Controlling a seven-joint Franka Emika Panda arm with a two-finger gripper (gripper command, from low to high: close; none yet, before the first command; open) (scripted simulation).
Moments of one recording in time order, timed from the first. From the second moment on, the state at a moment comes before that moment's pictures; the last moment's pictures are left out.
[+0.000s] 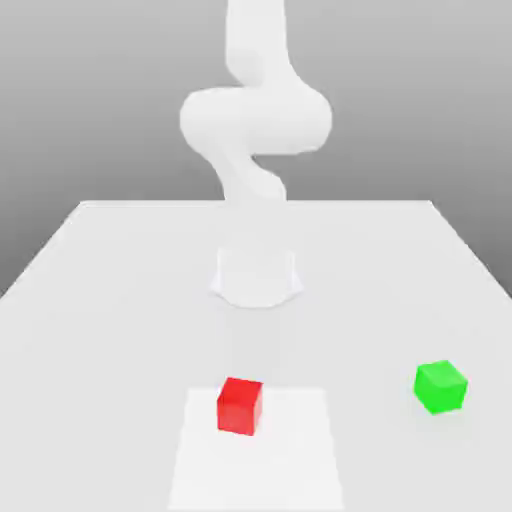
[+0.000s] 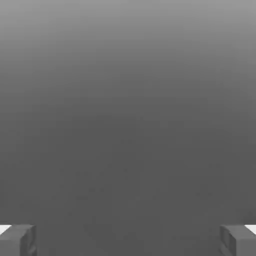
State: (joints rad) arm -0.01 -0.73 0.01 -2.36 -0.01 2.35 0.82
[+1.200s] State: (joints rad) arm -0.09 0.09 0.03 -2.82 -0.01 2.91 0.99
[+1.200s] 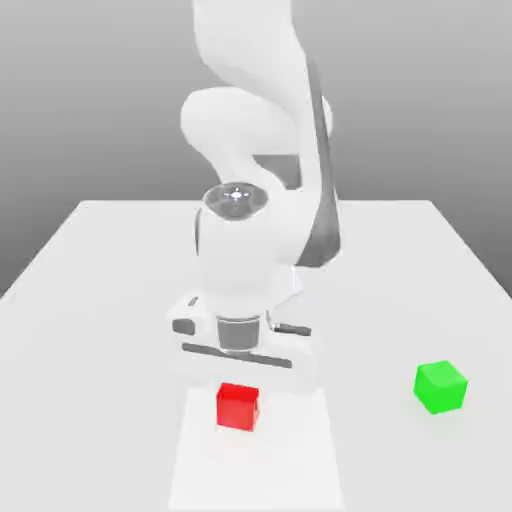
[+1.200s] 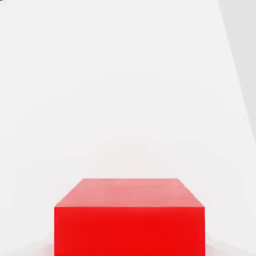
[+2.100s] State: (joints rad) arm 0.48 0.12 0.21 -2.69 -0.08 2.80 0.32
